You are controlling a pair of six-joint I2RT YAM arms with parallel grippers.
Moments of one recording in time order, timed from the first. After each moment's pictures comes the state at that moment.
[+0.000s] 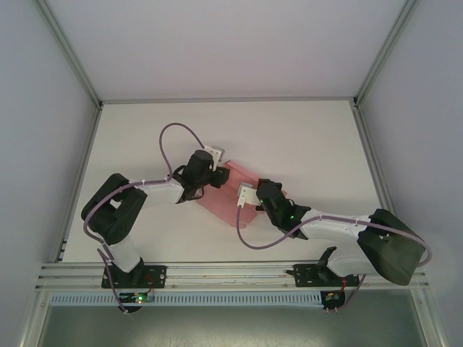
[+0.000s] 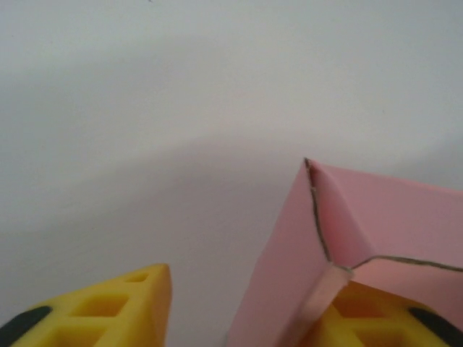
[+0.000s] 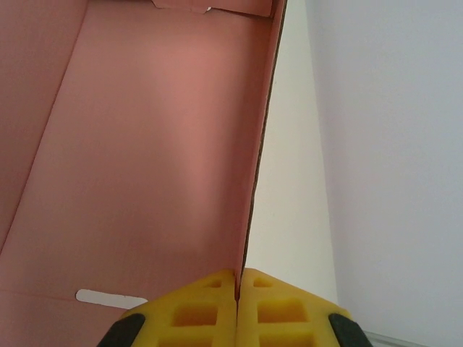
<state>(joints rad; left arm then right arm) -0.57 1.73 0.84 0.26 0.08 -0.24 0.85 1.30 0.44 0.28 0.53 -0.92</state>
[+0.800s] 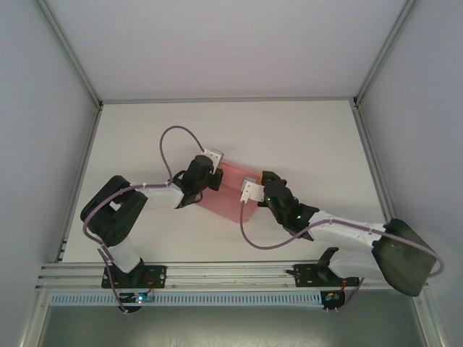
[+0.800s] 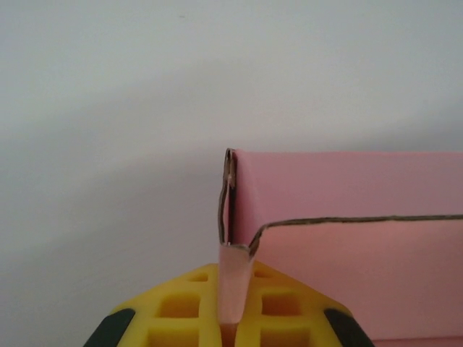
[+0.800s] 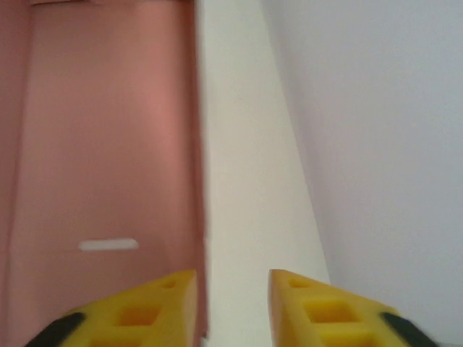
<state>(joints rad) -0.60 1.69 0.75 0.34 -0.07 -0.16 0.82 1.16 0.44 0.28 0.48 -0.87</state>
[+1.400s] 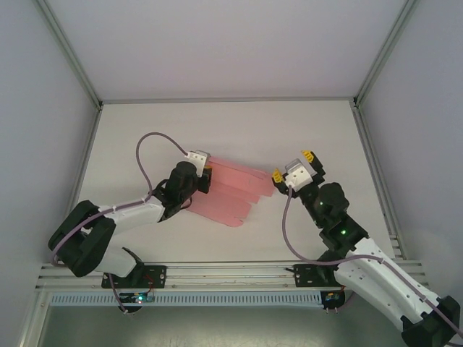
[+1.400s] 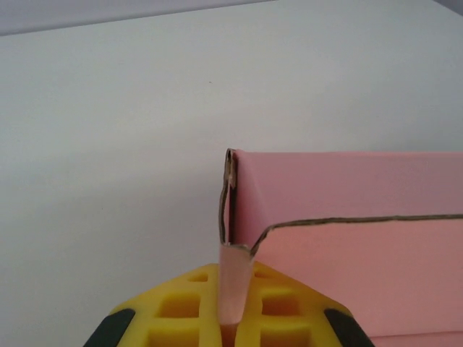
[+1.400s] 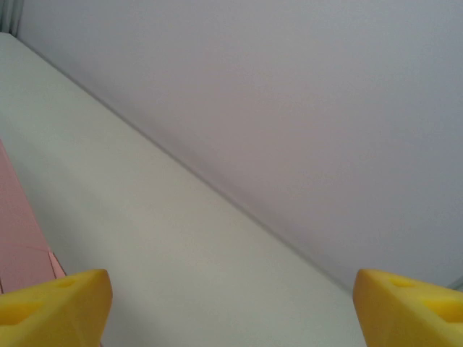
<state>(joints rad) -0.60 1.41 0.60 0.36 -0.08 -0.18 0.57 0.60 0.43 0.10 0.22 -0.49</state>
